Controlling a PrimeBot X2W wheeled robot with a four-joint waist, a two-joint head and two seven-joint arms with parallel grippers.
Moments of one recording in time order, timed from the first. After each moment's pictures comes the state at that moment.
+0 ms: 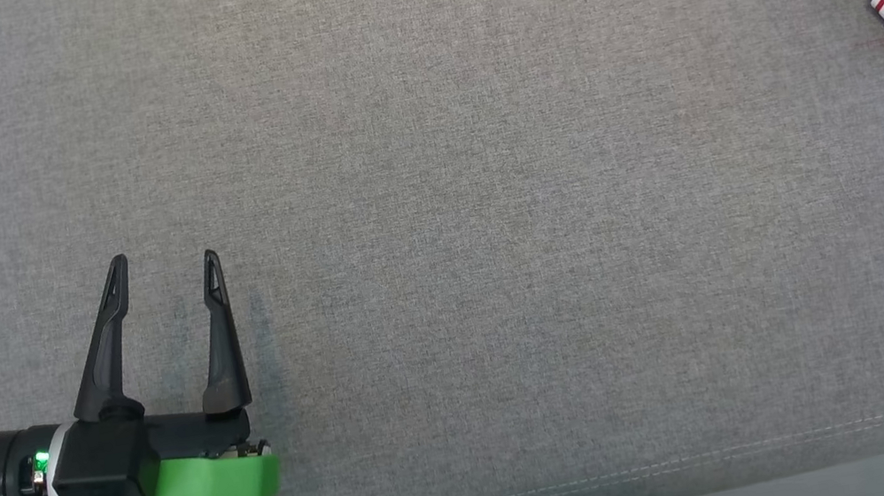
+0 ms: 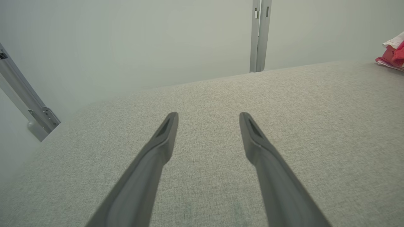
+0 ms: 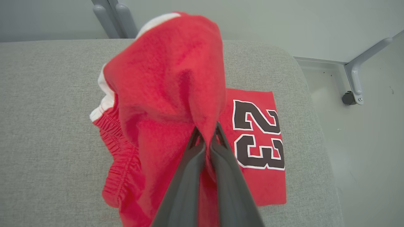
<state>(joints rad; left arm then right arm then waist) -0.14 0.09 -0.08 -0.04 -0.03 -0.08 -0.26 -1.34 -0.89 0.97 0.88 1.15 0.13 0.34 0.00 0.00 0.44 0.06</state>
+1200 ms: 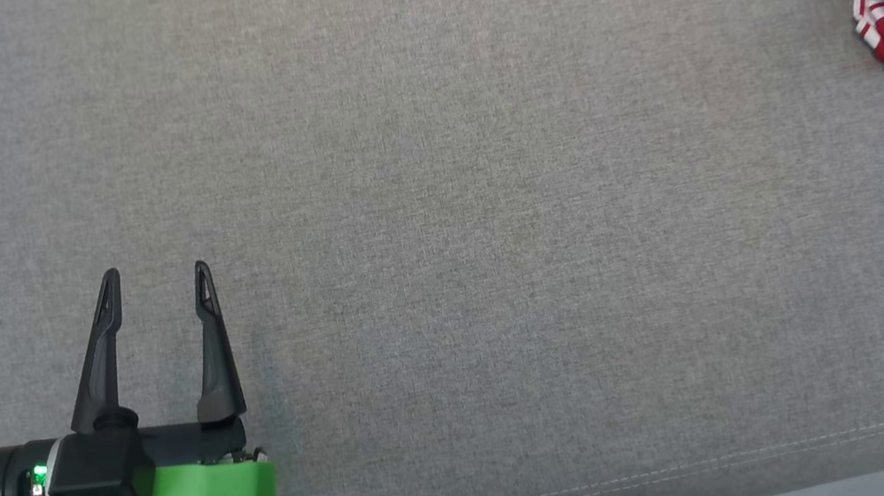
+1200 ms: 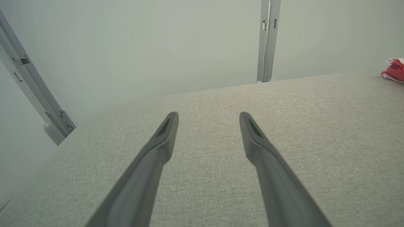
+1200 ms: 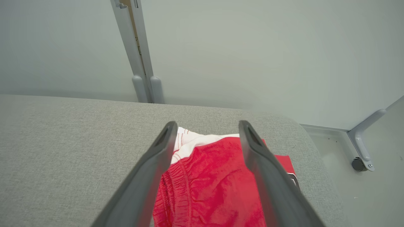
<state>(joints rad) -0.13 0.08 -0.07 -0.03 -0.04 -0.06 -0.26 -1.33 -0.78 1.01 0.98 1.10 0.13 -0.03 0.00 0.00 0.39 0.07</state>
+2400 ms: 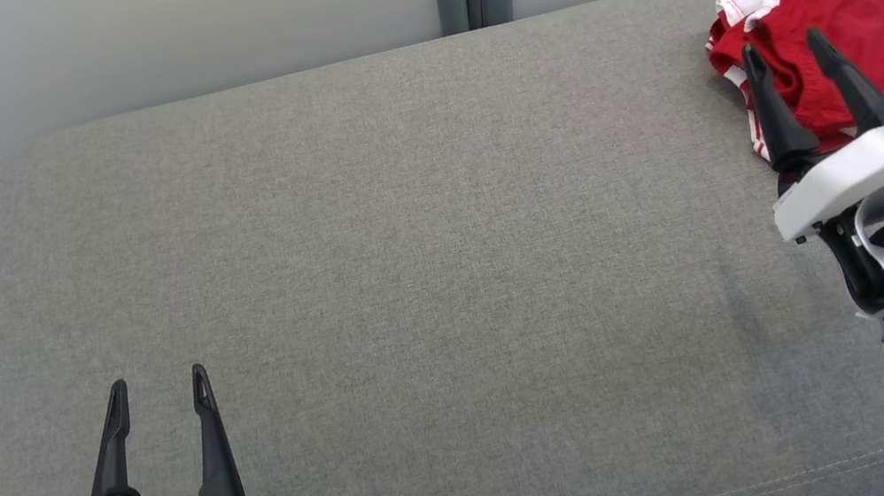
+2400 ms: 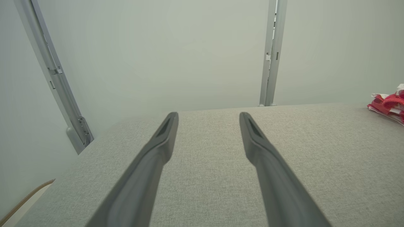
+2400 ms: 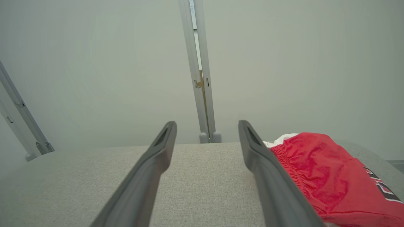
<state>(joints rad) 0.01 0.06 0.00 0.05 -0.08 -0.05 -0.26 -0.56 -0.28 0.17 0.53 0.45 0.13 -0.26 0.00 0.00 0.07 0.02</state>
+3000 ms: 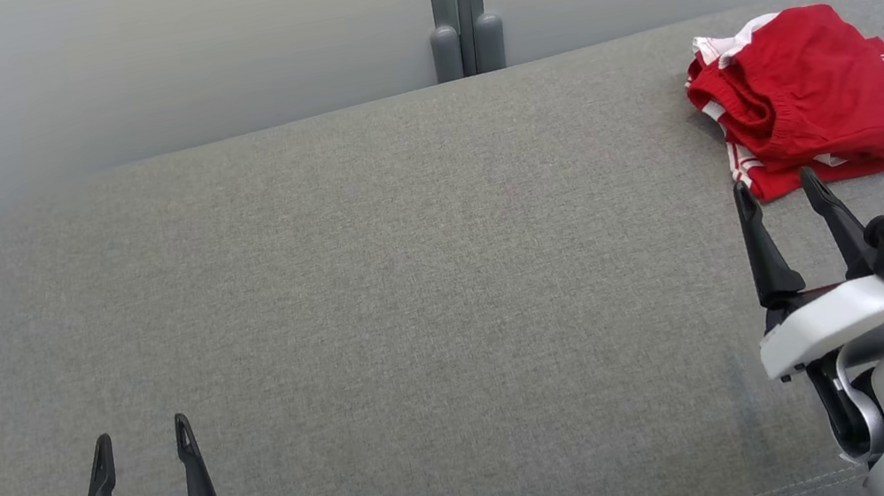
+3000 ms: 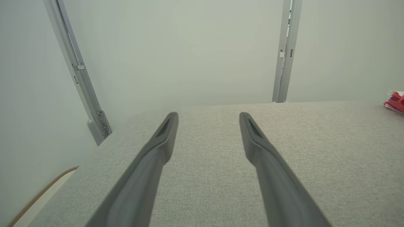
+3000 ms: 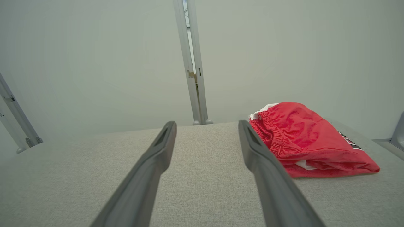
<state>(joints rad) 0.07 0.05 0.03 0.07 -0.07 -0.01 -0.26 -0.26 -0.10 0.00 0.34 0.21 0.13 -0.26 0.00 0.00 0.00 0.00</state>
